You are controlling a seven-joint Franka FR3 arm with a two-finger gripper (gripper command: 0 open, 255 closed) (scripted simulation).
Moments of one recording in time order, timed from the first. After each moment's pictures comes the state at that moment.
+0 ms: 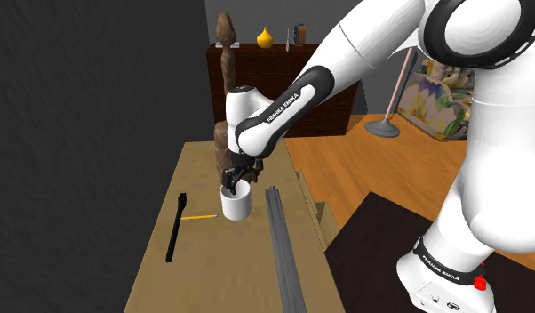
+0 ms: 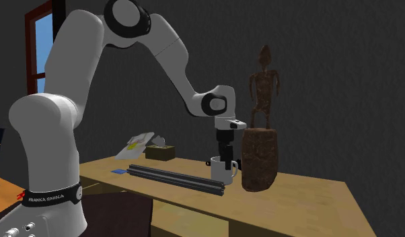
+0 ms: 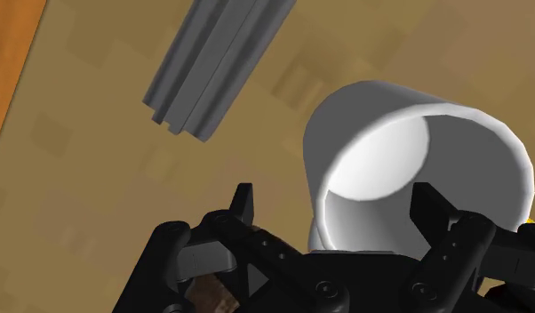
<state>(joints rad) 0.16 0.32 0.14 -2.11 -0.05 2.44 0.41</state>
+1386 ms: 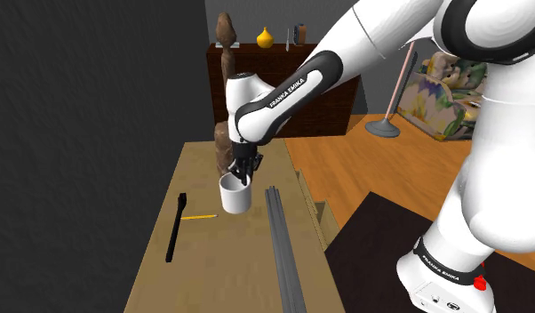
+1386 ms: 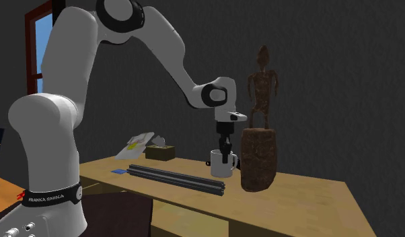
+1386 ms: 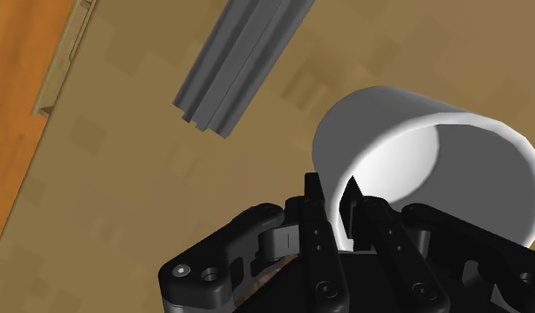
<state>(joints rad) 0.15 0.26 0.14 -2.10 -0.03 2.35 0.40</state>
